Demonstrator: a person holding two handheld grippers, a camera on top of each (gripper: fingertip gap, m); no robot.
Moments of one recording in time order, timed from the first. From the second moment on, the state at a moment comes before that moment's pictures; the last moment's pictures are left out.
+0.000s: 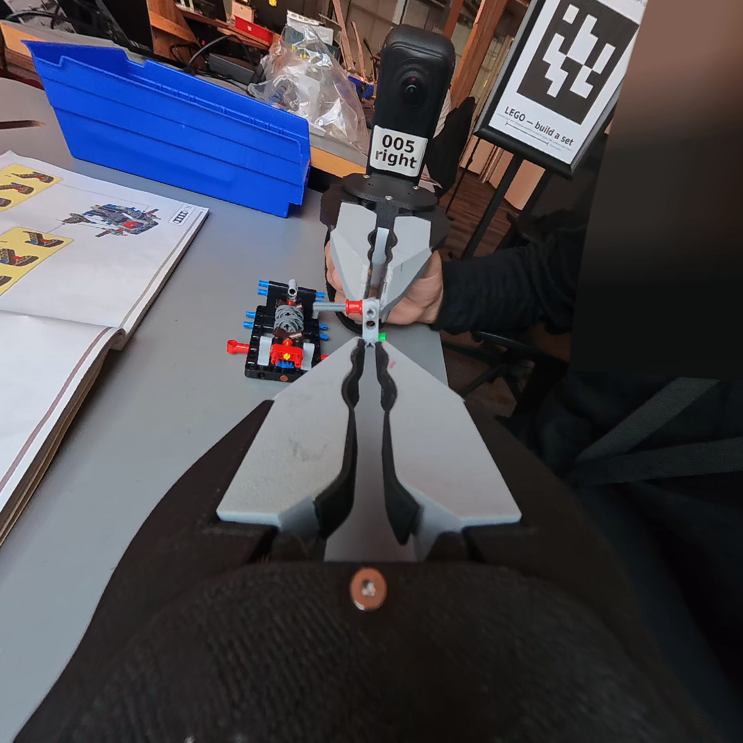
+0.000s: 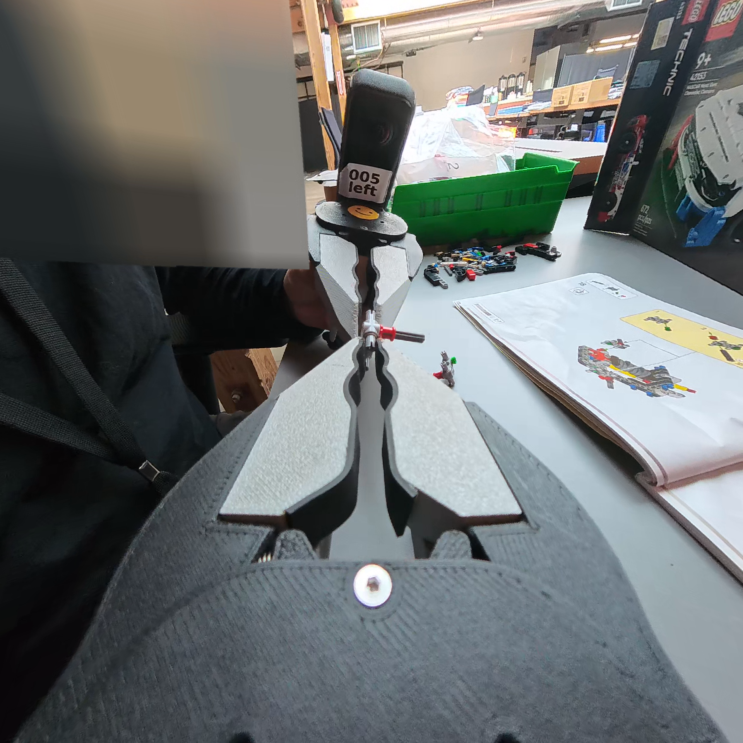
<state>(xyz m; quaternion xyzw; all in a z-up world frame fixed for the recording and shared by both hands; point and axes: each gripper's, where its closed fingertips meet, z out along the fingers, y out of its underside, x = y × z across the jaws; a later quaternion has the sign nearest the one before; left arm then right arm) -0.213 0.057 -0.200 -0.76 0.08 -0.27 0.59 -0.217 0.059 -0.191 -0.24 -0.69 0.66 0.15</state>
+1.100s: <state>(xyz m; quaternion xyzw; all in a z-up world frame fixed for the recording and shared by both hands) -0.210 0.053 -0.234 -0.83 0.21 -0.06 0.51 -0.220 0.049 -0.226 -0.22 -0.78 0.55 0.21</state>
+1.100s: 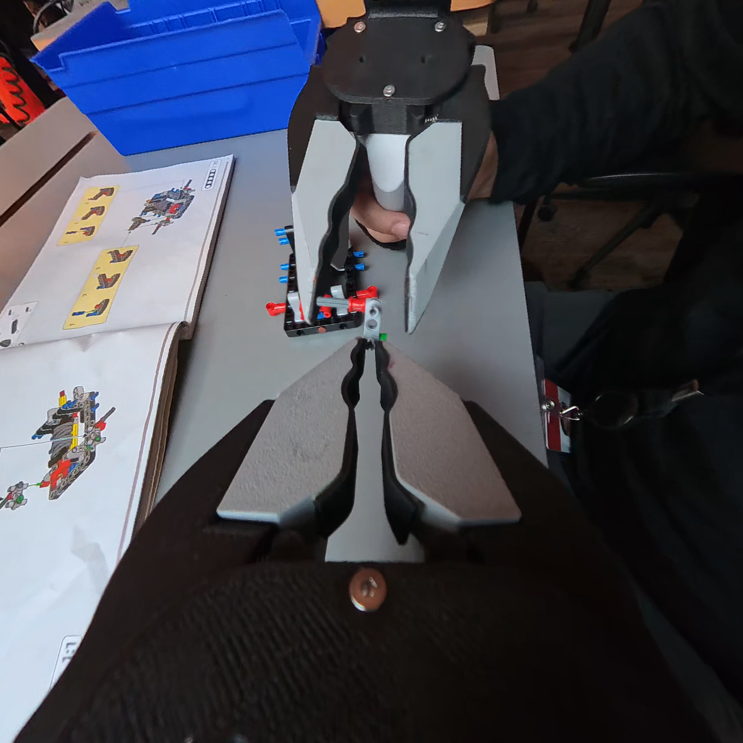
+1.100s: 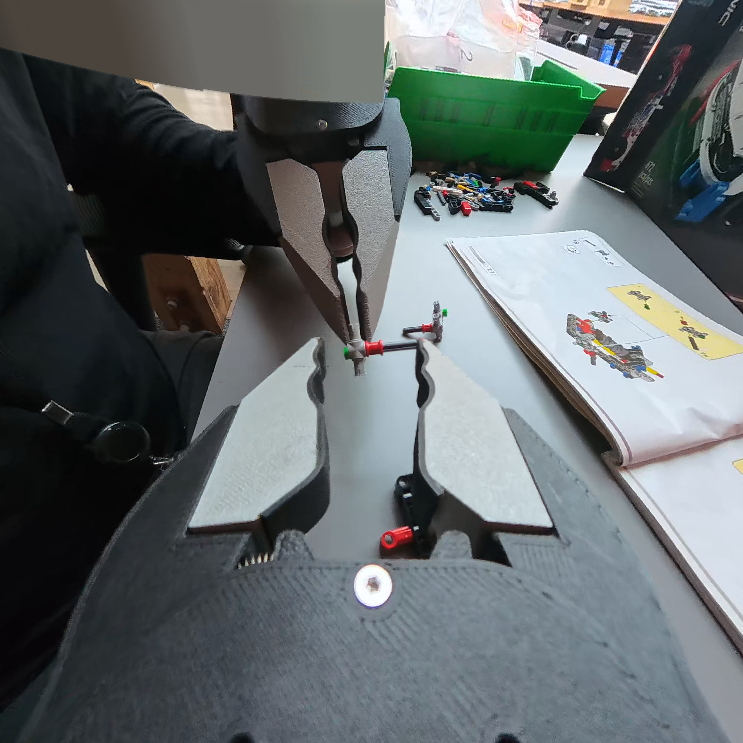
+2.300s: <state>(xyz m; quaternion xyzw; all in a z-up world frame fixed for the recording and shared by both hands) -0.255 0.053 -0.261 -0.87 0.19 0.05 0.46 -0.213 0.051 -0.226 -0.22 -0.78 0.55 0.17</state>
